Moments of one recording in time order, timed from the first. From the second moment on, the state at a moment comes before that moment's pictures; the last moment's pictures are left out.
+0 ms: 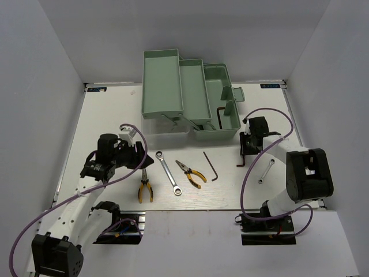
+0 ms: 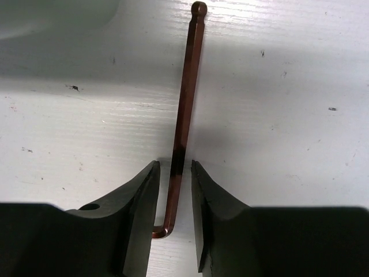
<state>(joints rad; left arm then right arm) -0.21 0.81 0.60 -0.45 0.51 -0.27 0.18 1.54 0.79 -0.32 -0.06 0.06</state>
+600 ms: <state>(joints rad) -0.45 1.01 0.74 -0.36 0.52 -0.34 0.16 1.41 0.83 -0.57 -0.11 -0.02</state>
